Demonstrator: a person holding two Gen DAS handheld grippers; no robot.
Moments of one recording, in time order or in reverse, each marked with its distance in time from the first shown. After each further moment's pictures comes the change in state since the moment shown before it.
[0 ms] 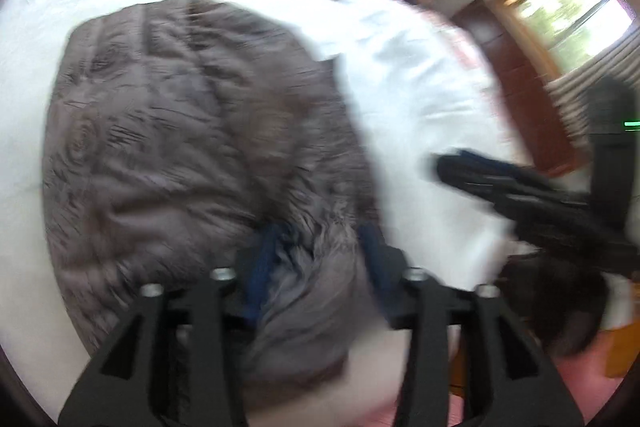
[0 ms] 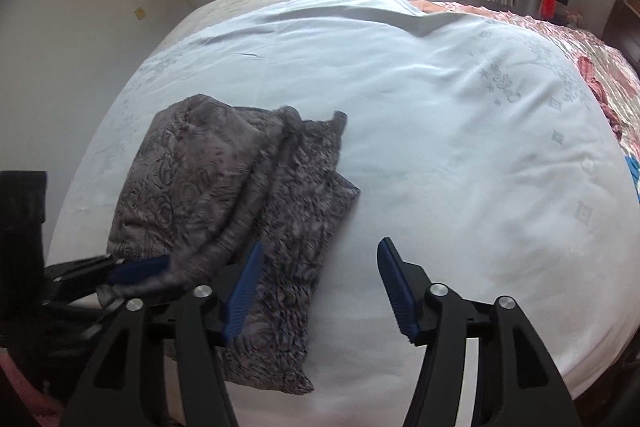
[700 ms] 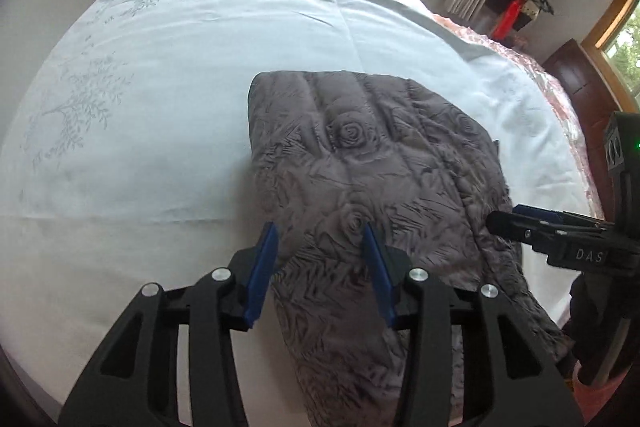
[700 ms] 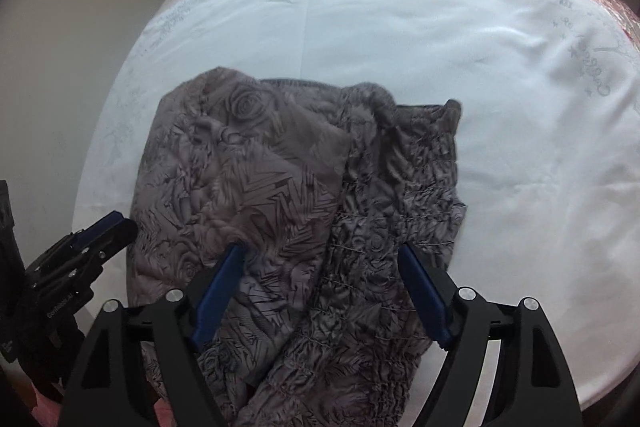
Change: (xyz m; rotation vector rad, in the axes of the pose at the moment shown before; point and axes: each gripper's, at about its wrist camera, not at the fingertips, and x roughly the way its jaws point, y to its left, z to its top) left arm -0.066 0.110 0.043 -0.133 -0.115 0.422; right arm 0.090 0.059 0.047 0.033 0.255 0.085
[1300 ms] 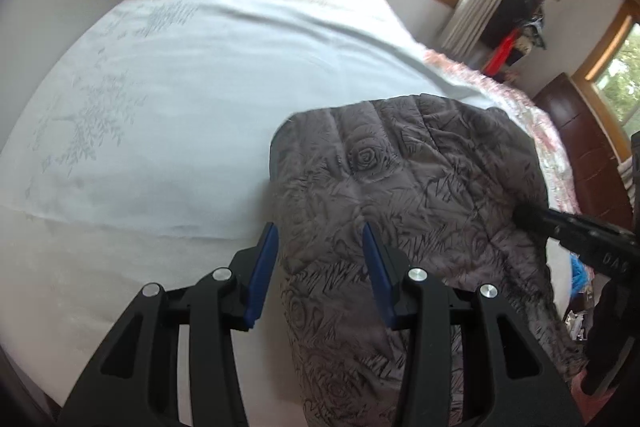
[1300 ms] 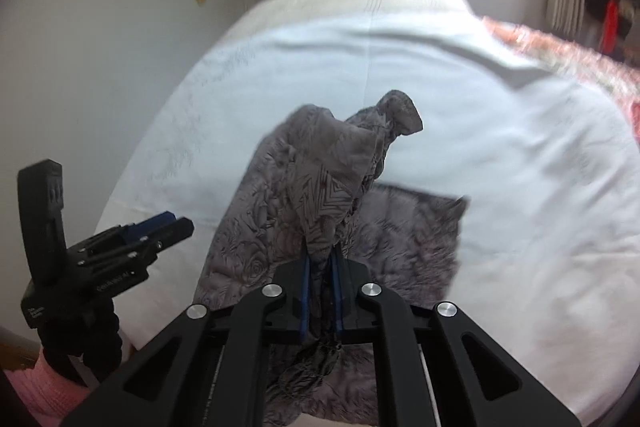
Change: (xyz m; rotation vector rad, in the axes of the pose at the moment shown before) left arm -0.043 -0.015 -0.004 -0.038 -0.122 -0.060; right arm -0.106 0.040 -0.014 -0.171 -0.243 0.035
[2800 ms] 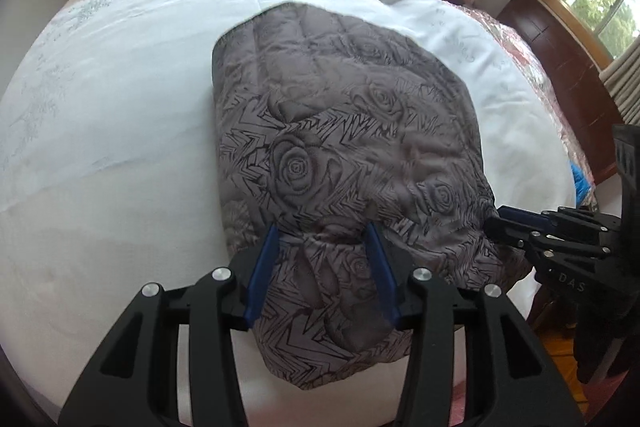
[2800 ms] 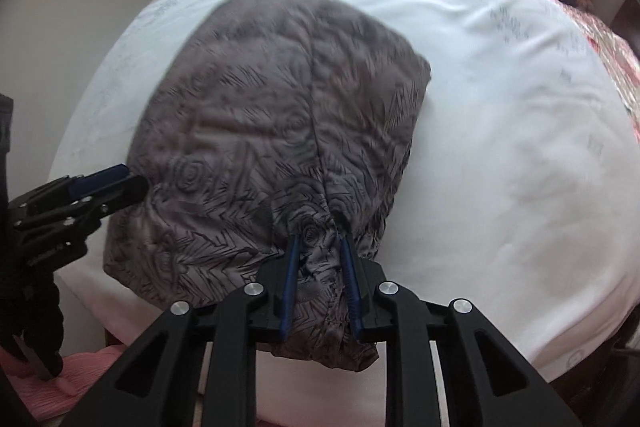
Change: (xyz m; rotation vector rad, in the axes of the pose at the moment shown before) left arm 0.054 -0.071 -0.091 0.216 0.175 -0.048; right arm 0.049 -0.043 -0.131 0.123 0.165 -0.166
